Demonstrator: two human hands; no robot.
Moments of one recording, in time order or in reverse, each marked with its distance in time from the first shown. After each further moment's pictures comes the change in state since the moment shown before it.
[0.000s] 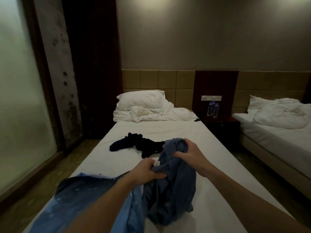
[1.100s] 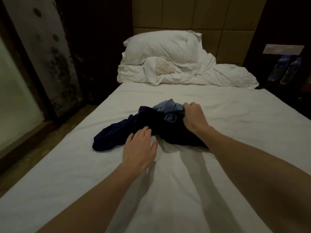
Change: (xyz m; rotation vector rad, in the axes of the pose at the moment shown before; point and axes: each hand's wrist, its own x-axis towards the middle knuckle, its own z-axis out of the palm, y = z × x) left_hand 0.417 -0.401 -0.103 0.750 0.425 -0.219; right_hand 0.571 0.342 0.217 -0.935 0.054 -0.180
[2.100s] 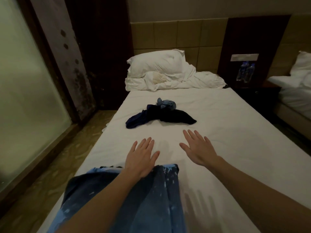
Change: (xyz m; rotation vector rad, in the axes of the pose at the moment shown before) left_hand -0.313 0.049 -0.218 0.171 -0.199 0.182; right_hand -0.374 -0.108 -0.252 -0.033 -0.390 0.107
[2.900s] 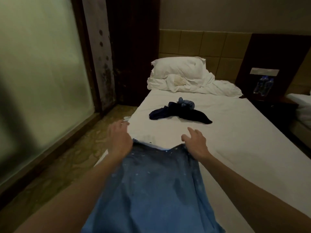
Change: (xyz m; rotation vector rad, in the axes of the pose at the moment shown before) left_hand -0.152 -0.110 -0.069 -0.200 0.449 -0.453; right_hand -0.096 -0.140 -0.007 0.571 0.051 0.141
